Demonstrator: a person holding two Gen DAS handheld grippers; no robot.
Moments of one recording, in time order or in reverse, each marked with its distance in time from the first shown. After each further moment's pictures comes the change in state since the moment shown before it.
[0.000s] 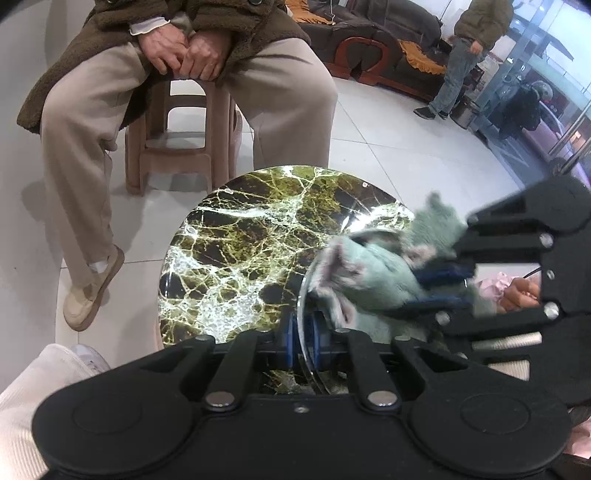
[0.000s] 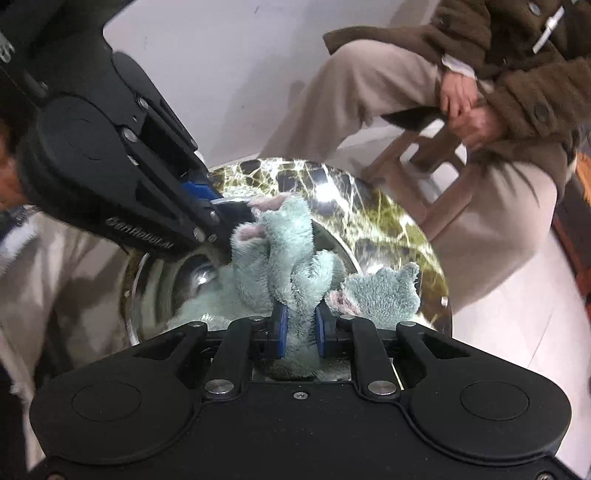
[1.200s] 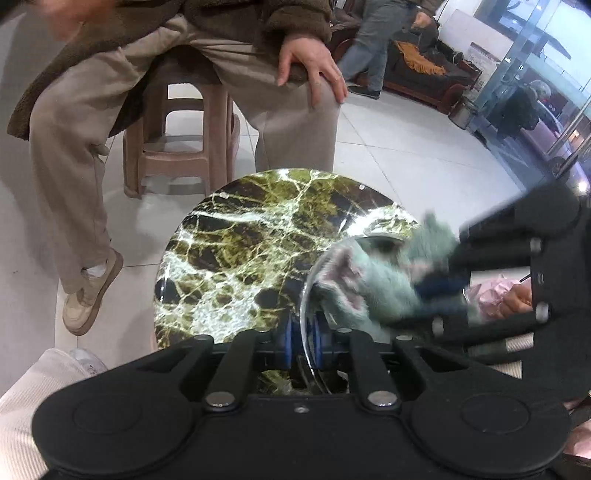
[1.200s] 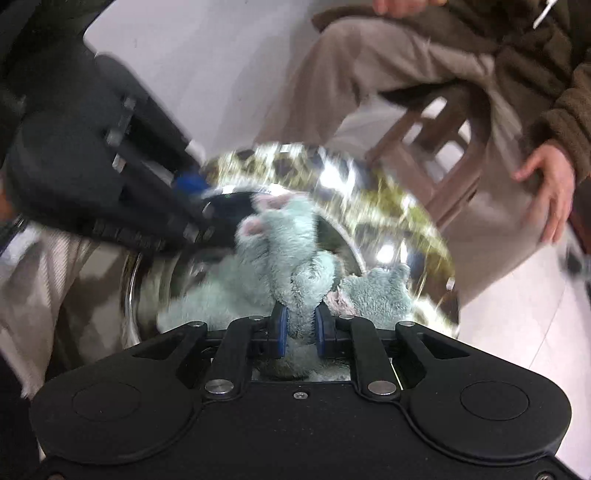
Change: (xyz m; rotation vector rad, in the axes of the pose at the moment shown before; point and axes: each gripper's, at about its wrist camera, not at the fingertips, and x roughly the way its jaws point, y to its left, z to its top) left arm 0.003 -0.004 0.000 0.020 -0.008 0.015; right arm 0.008 -0.002 0.003 0.049 0.038 0.058
